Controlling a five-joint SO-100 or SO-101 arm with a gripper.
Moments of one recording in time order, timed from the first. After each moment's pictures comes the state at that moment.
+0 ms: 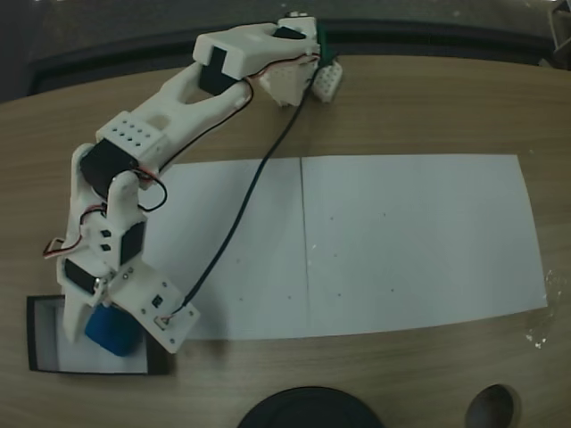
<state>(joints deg) 36.3 38.7 16.3 70.0 -8.7</state>
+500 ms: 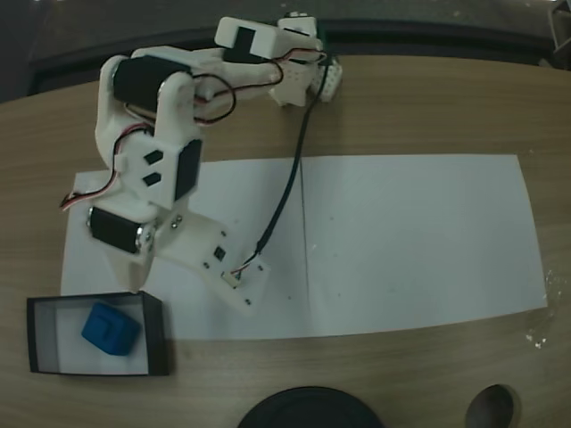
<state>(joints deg) 25.1 51.6 -2.1 97.7 -8.0</state>
